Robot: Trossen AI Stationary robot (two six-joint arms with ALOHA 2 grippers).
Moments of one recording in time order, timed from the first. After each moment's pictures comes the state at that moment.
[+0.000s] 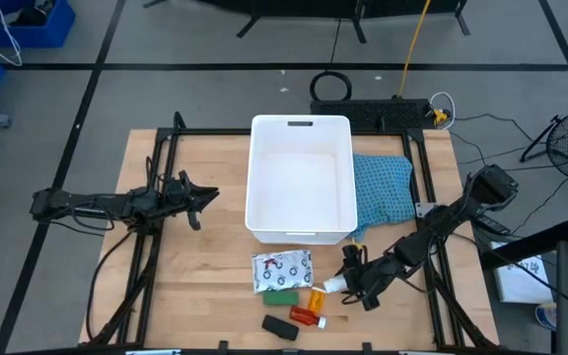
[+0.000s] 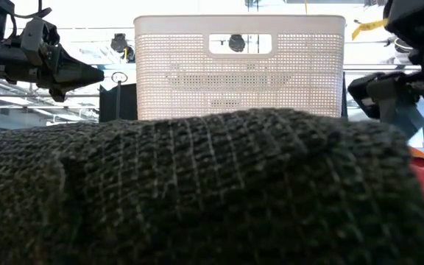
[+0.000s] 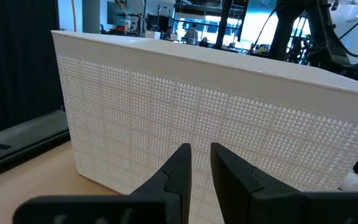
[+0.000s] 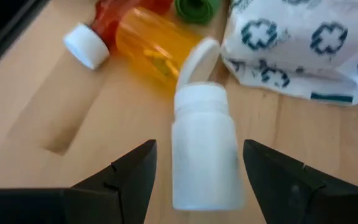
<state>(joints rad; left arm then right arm) -0.04 0.24 0.01 0.23 -0.36 -0.17 0.65 1.51 0.58 0.10 0.24 0.24</state>
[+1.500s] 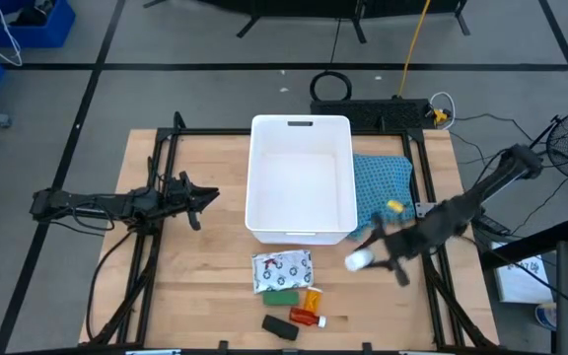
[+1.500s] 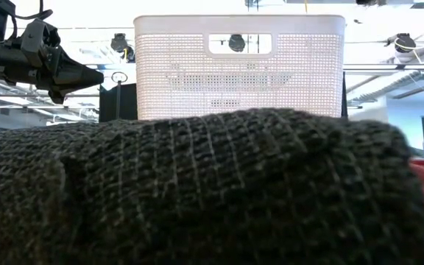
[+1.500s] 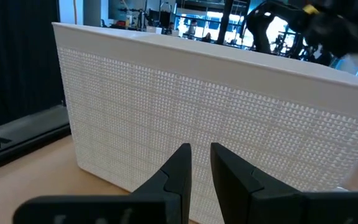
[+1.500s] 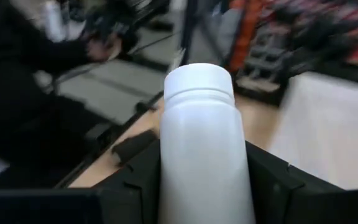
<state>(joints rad) -0.04 0.24 0.01 0.21 -0.37 -0.18 0.60 0.77 0.56 0.02 0.28 -0.07</state>
